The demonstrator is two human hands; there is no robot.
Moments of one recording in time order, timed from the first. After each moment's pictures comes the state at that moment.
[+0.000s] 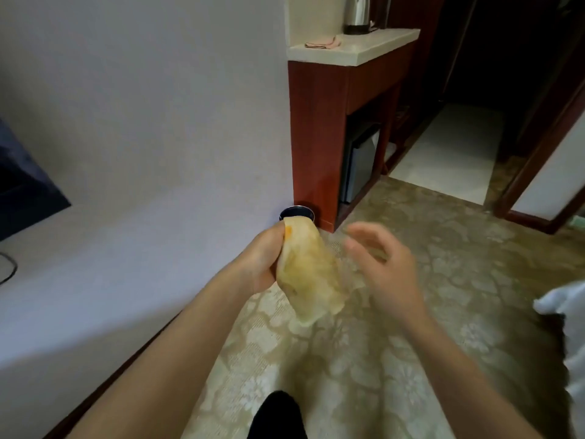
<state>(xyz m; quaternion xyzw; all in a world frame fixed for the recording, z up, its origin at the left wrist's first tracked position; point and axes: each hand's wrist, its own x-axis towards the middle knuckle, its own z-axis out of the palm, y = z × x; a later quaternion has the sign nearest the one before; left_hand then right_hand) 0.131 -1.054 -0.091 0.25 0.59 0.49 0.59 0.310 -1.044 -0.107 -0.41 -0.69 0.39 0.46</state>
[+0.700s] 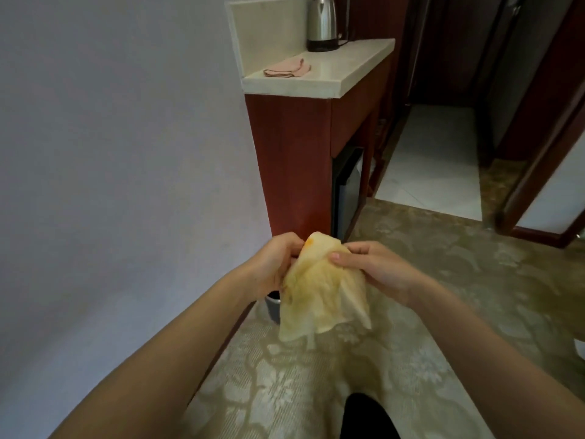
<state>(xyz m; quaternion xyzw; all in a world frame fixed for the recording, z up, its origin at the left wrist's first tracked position) 0.004 -0.646 -0.100 0.38 0.61 0.30 0.63 0.197 -0.620 -0.119 -0.40 -0.61 0.63 0.25</state>
